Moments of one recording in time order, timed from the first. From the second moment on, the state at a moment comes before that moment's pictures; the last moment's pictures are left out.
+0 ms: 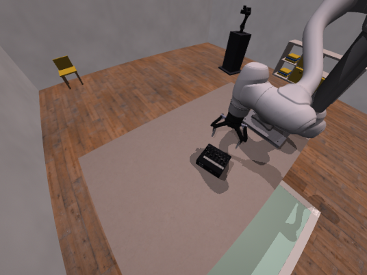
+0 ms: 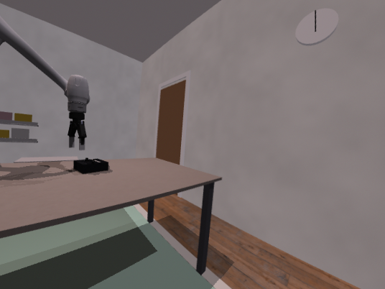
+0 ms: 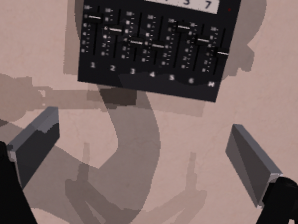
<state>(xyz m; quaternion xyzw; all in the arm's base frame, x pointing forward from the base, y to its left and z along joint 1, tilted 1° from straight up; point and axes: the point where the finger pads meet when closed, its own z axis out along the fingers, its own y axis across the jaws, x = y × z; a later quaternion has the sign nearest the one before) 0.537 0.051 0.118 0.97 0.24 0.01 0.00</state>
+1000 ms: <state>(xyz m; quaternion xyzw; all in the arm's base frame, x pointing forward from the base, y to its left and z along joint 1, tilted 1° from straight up) 0.612 0.087 0.164 0.65 0.76 -0.01 0.00</state>
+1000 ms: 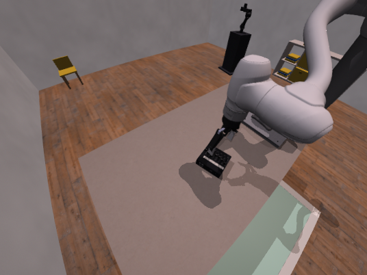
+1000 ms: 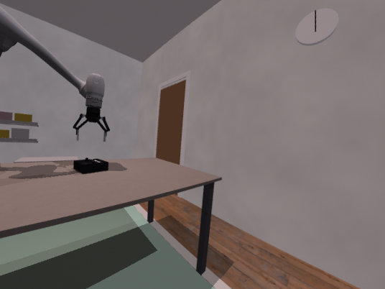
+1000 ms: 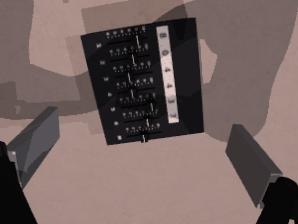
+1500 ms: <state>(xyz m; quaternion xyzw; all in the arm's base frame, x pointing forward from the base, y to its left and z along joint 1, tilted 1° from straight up) 0.611 0.100 0.144 0.44 0.90 -0.02 0.00</state>
